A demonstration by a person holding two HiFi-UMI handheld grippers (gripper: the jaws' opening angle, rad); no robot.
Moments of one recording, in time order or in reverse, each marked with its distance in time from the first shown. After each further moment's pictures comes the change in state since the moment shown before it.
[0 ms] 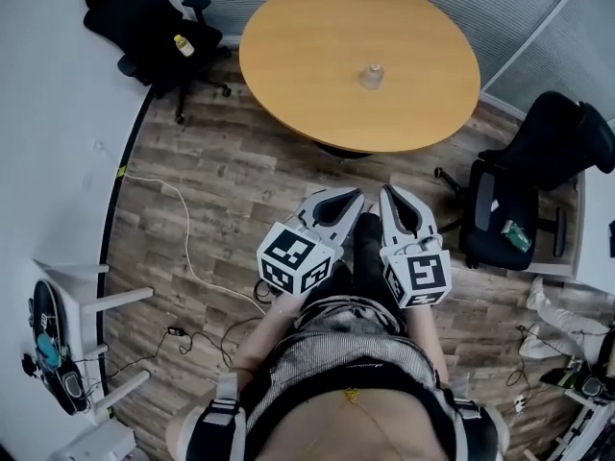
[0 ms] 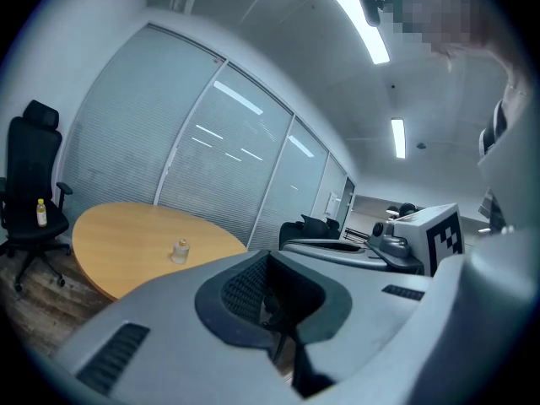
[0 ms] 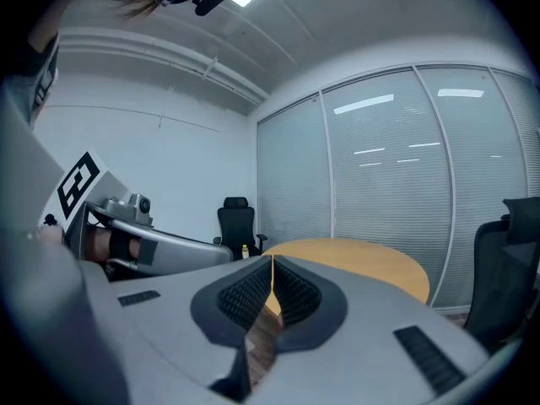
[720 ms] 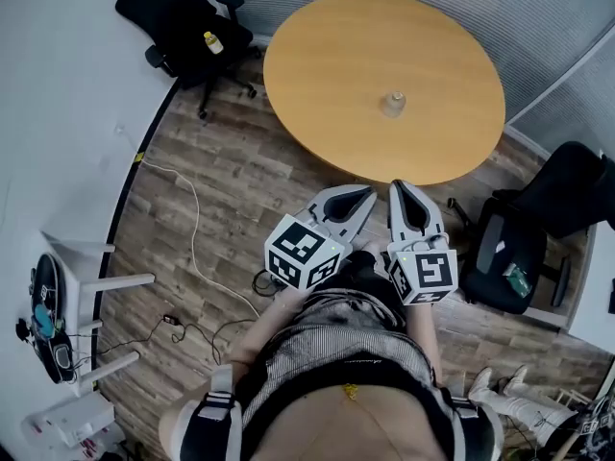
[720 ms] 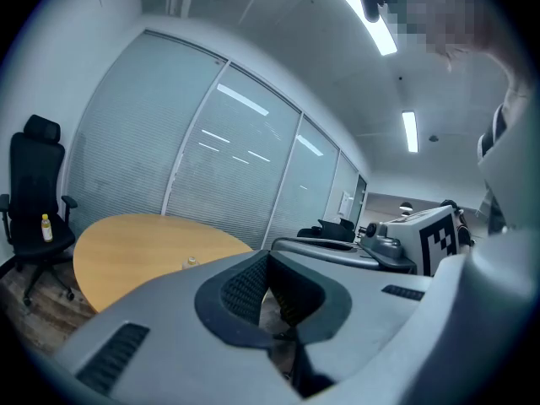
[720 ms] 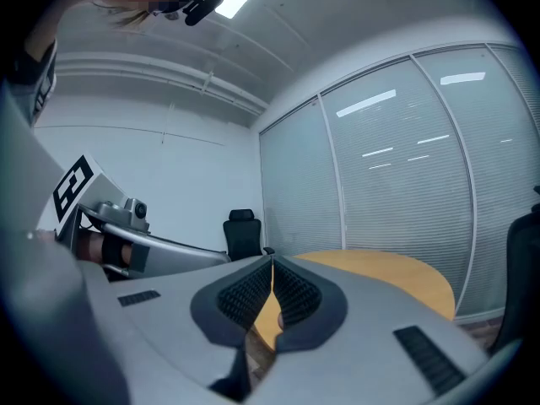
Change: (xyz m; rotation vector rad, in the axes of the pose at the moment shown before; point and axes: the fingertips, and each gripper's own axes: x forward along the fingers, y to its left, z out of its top) left arm 0.060 0.043 0.045 0.024 -0.007 0.077; right arm 0.072 -0.052 0.036 0.036 -0.075 0.096
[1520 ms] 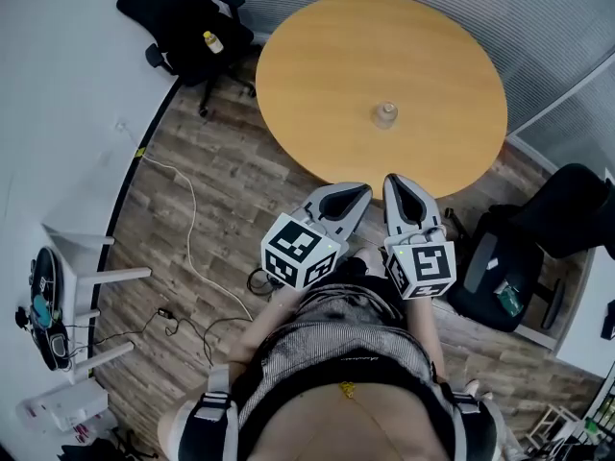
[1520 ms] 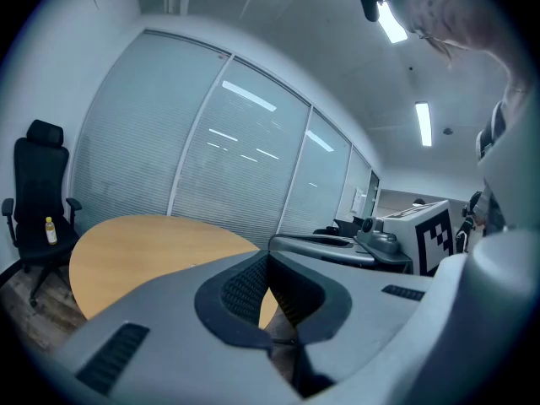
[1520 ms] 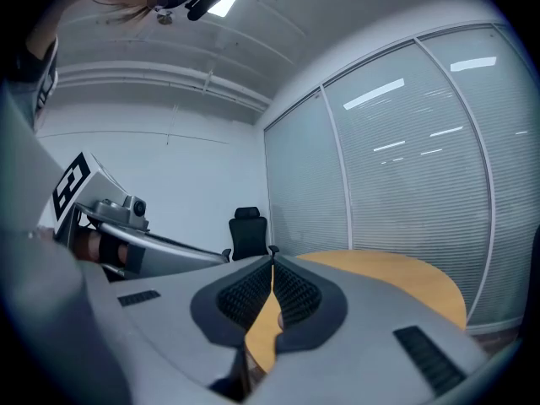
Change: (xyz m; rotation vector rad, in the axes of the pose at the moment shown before) left arm 0.071 0.021 0.017 -0.004 0.018 0.074; right arm 0.043 -0.067 0.008 -0.009 0.021 0.089
